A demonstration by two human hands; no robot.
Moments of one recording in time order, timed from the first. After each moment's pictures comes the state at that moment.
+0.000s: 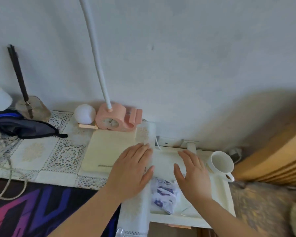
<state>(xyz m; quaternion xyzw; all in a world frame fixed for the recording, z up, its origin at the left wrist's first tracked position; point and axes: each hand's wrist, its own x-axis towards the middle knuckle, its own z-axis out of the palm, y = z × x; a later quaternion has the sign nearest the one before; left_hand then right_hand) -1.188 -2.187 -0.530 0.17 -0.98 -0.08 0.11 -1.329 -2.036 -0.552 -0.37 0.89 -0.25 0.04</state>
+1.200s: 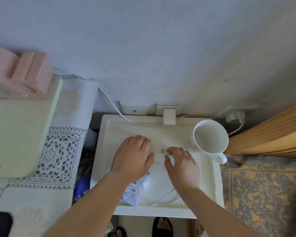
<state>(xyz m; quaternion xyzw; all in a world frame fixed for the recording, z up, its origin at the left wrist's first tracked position) -1.329 -2.124 -0.699 0.19 -0.98 -0.09 -0.03 -1.420 -1.983 -0.723 -0.33 0.91 -0.24 0.11</state>
